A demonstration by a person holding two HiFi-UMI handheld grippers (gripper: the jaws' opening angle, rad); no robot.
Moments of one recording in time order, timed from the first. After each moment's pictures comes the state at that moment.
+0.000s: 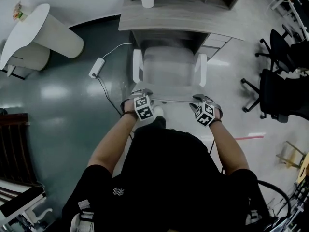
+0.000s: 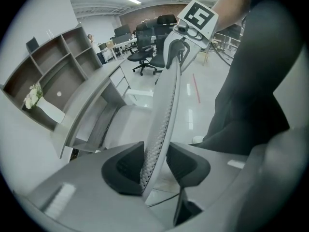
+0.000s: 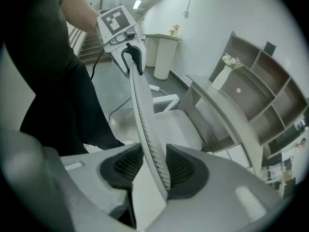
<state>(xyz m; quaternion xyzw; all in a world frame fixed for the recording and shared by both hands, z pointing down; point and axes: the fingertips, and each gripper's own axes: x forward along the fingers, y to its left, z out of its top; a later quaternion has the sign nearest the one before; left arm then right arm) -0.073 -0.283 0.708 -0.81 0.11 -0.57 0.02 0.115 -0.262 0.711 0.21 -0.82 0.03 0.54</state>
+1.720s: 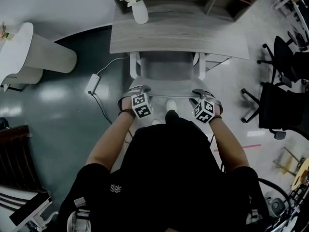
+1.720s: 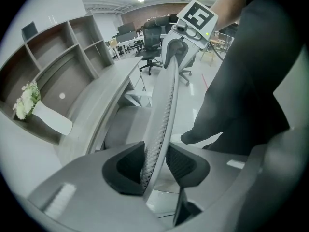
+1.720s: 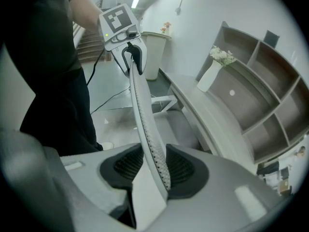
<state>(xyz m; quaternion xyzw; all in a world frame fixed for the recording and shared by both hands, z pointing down) -0.047 -0.526 0.711 -0.81 0.11 -0.58 0.02 0.143 -0.511 0.713 0.21 -0.82 0.01 0.53</state>
